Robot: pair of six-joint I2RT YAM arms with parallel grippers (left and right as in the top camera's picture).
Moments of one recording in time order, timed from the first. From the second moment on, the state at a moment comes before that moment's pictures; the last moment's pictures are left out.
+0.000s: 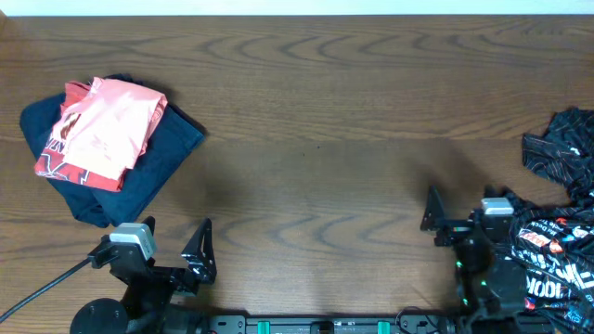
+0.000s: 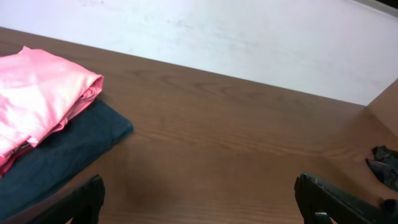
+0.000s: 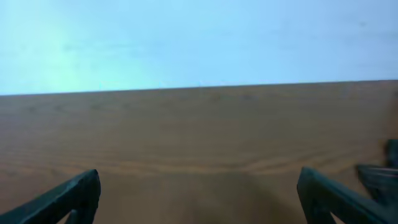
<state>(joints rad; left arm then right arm) -0.21 0.15 0.76 -0.87 0.02 -0.34 0.11 0.01 0.05 -0.11 0.05 0.09</state>
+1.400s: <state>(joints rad) -0.21 0.15 0.75 -0.88 0.02 -0.34 0.12 0.01 0.01 -0.07 0.03 0.07</state>
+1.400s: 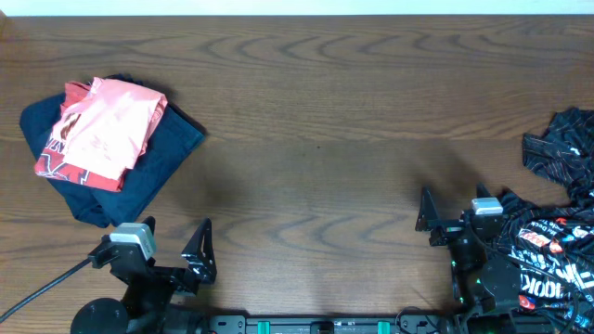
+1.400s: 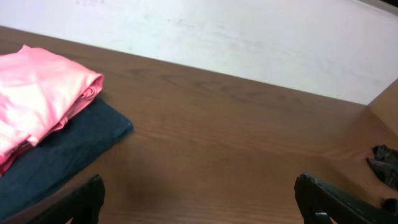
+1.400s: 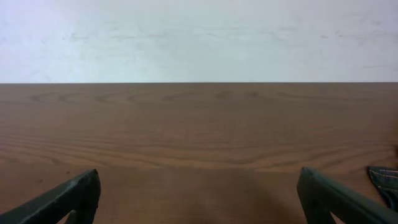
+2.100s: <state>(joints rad) -0.07 0.01 0.20 -0.42 -0.08 -0.22 0.12 0.01 0.01 -0.07 0.03 0.07</state>
